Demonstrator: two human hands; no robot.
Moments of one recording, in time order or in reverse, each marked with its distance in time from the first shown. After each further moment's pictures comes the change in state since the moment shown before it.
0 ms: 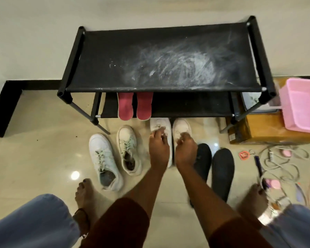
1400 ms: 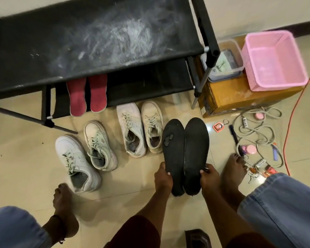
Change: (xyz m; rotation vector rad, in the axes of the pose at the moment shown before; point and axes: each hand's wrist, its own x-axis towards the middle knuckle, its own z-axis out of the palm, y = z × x) left_hand -0.149 -0.033 0.104 0.242 -0.619 -0.510; right_hand -0.032 0.239 -0.078 0.201 -0.102 0.663
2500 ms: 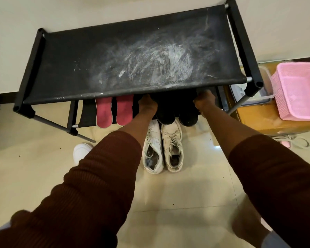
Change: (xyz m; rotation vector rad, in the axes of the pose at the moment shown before) left_hand 0.142 0.174 -0.229 0.091 0.333 0.202; right_hand 0.046 -0.325 0.063 -0.457 -0.005 -0.589
